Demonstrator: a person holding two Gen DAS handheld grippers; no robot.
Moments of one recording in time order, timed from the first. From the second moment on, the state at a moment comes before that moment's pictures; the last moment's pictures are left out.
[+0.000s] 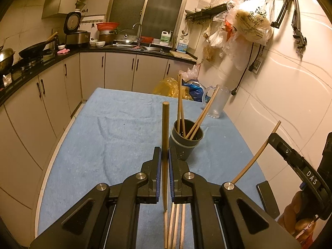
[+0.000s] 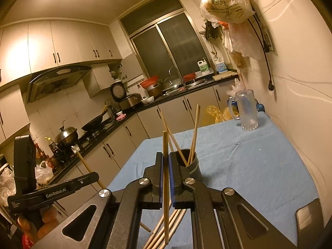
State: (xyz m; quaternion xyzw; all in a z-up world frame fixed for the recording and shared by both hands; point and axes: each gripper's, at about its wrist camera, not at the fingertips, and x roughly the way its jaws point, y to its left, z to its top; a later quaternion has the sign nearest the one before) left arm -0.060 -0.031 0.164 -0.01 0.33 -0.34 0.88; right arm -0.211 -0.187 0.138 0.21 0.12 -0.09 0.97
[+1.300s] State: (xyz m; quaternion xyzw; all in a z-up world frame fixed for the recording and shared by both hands) left arm -0.032 -0.070 0.237 -0.01 0.28 -0.36 0.89; right arm -0.196 -0.230 0.202 0.20 0.07 -0.11 0.97
